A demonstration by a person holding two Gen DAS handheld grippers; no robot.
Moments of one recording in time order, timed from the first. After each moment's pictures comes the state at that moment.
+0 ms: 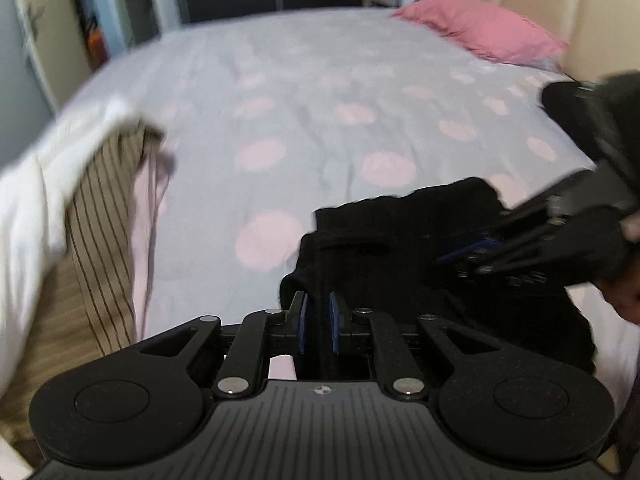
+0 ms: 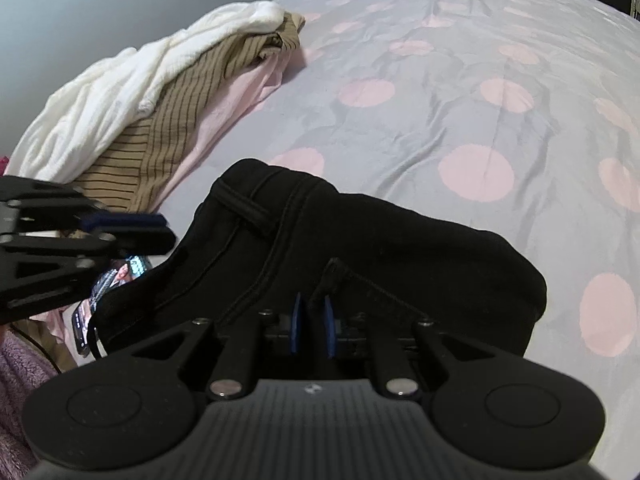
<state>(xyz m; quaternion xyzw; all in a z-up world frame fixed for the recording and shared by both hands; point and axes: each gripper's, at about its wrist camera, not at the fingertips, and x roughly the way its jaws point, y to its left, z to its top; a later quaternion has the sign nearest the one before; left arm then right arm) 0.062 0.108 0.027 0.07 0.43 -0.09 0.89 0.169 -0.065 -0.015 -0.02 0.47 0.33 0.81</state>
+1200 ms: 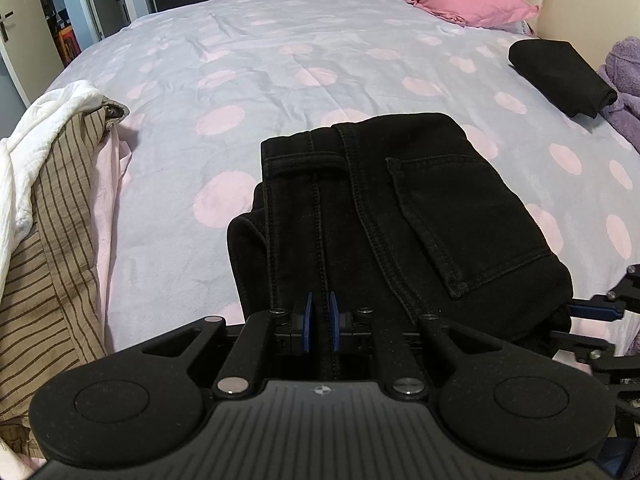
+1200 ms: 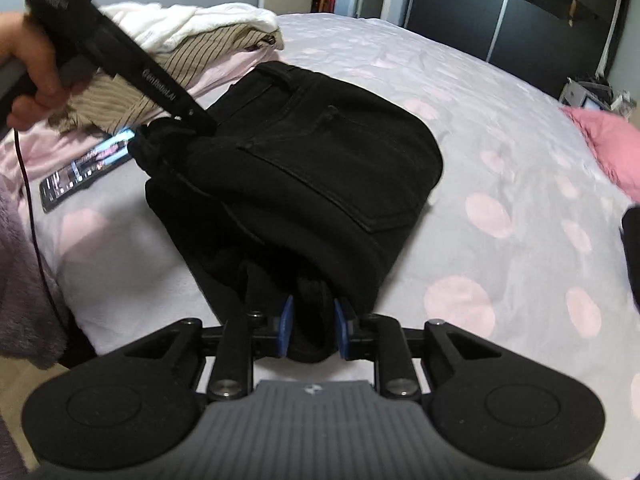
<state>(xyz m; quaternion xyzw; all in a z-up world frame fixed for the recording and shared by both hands) 0.052 0.093 0.003 0.09 0.47 -0.11 0.87 -0.017 -0.101 -0.033 -0.18 0.36 0.22 0.89</state>
